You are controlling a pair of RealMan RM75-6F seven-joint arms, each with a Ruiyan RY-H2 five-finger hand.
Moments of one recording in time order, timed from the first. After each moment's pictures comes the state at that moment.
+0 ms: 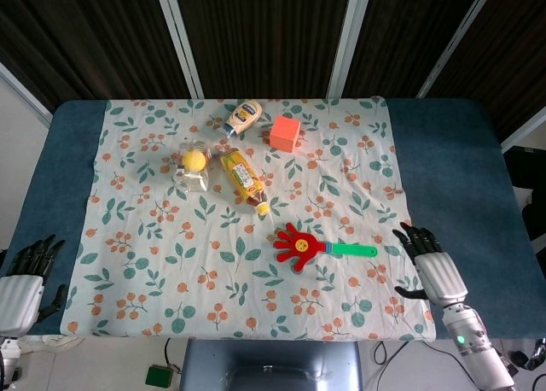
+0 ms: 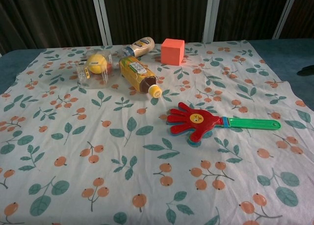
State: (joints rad) left arm -0.09 -1.11 -0.01 -1.62 1.54 1.47 0.08; right arm 0.24 -1.29 0.05 -1.57 -1.50 1.20 -0.05
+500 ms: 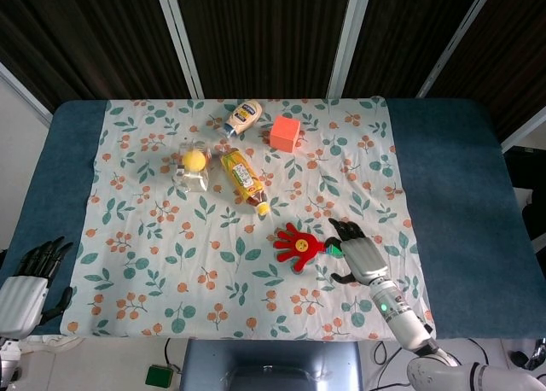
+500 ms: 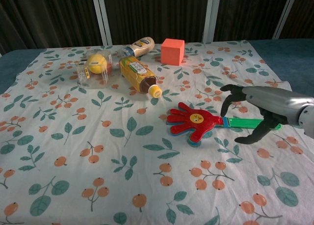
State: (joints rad) left arm -0.10 -1.08 0.01 -1.60 1.60 1.48 -0.01; right arm 0.48 -1.54 0.16 -1.57 -1.18 0.95 -0.37
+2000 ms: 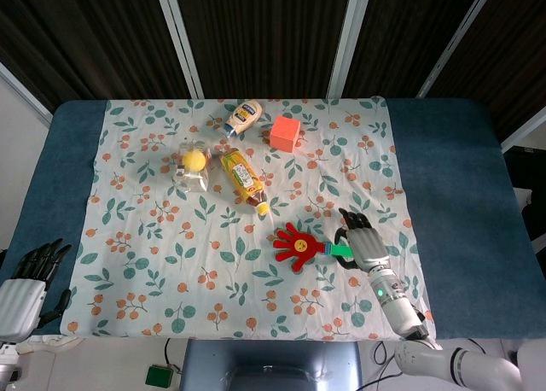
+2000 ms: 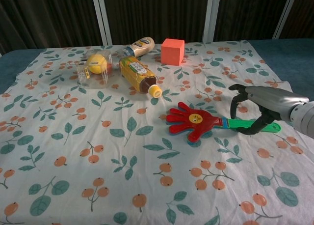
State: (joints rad) left arm -0.09 -1.08 0.02 -1.61 1.61 1.49 0.00; right arm 0.55 -1.62 0.16 -1.40 -1.05 0.97 -0.34
